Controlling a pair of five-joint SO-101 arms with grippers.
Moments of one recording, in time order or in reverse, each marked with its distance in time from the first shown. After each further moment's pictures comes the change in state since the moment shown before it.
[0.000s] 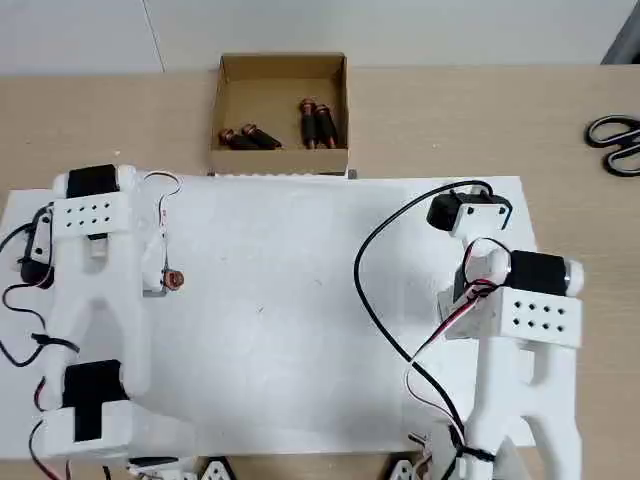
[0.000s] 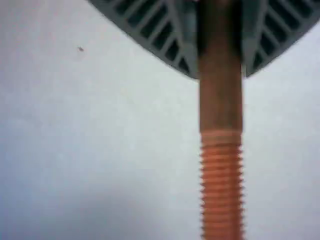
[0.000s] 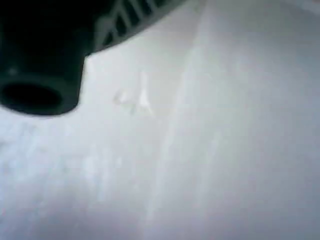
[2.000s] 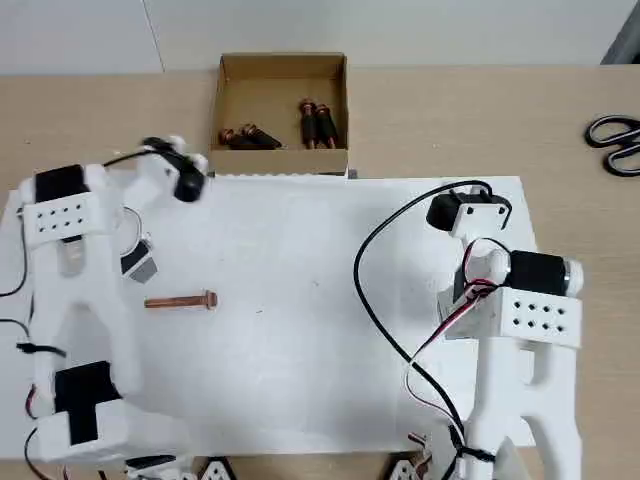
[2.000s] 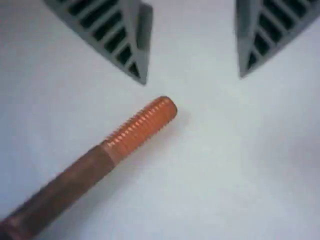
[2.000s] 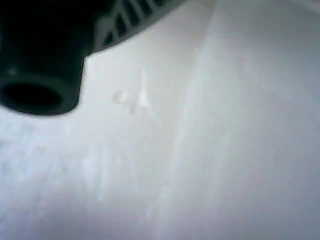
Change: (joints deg) left arm -5.1 -0.3 -2.3 -3.8 -144.4; right arm -0.1 0.0 0.0 0.0 0.0
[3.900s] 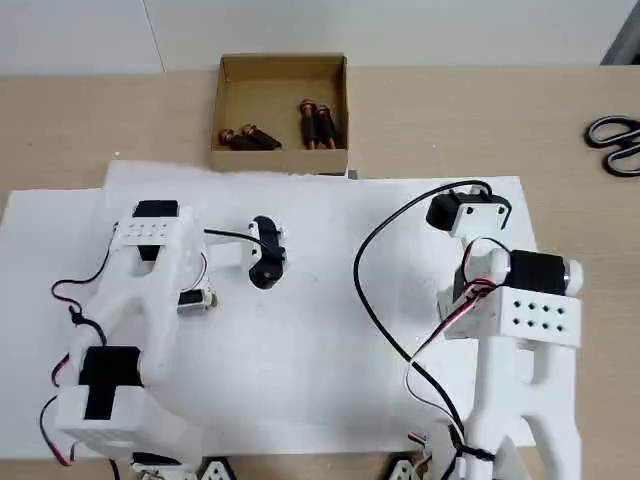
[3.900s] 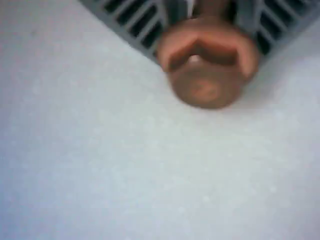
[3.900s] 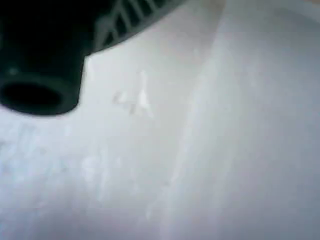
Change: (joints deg) left arm 13.7 6.4 18.7 -15.6 -20.7; right arm 0.0 0.0 0.0 0.0 0.0
